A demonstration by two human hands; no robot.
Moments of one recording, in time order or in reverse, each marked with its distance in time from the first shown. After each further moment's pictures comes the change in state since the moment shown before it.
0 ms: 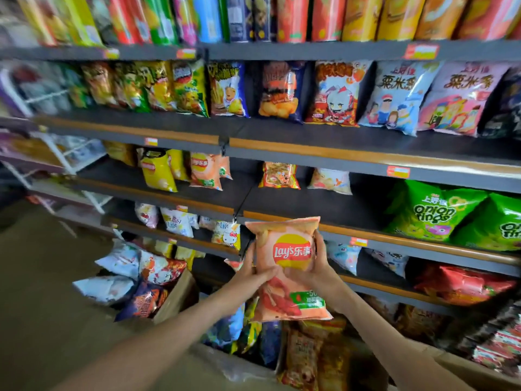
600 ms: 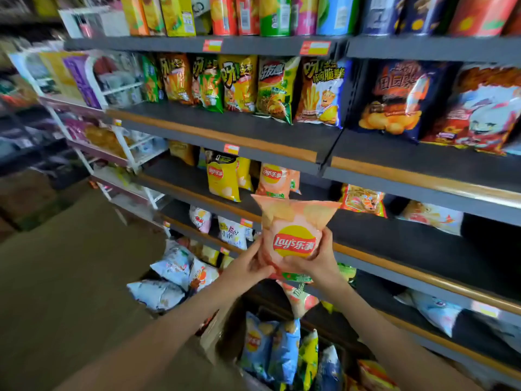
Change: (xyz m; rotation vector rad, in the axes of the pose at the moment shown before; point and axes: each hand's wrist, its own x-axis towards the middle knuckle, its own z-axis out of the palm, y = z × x) left_hand 0.037 0.010 -0.250 0.223 0.162 0.128; right_hand 0.184 -0.029 0.195 -0.052 -0.018 -0.090
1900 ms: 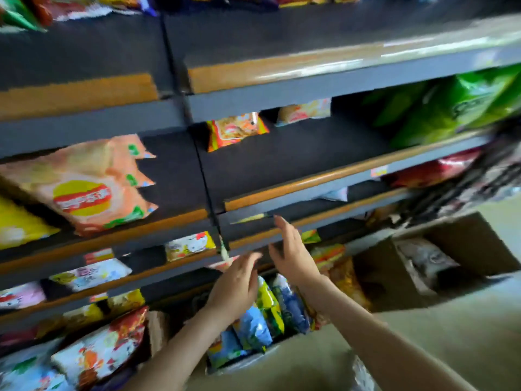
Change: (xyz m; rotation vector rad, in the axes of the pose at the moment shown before) left_hand 0.170 -0.124 0.090 0.608 -0.517 0.460; right_hand 0.047 0.176 -0.037 -0.683 0.550 0.178
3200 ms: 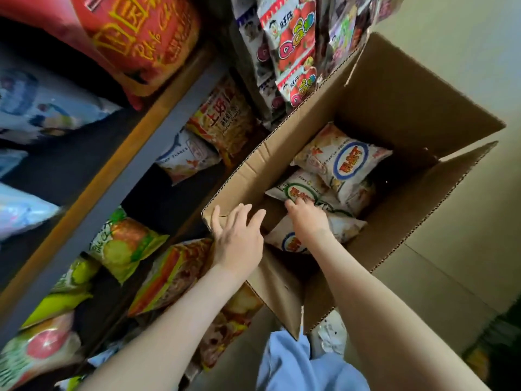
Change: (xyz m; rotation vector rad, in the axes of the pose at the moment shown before) left_hand 0.335 0.200 0.629 0.724 -0.250 0.332; right_hand -0.032 0.741 -0.150 -0.307 -0.228 0.613
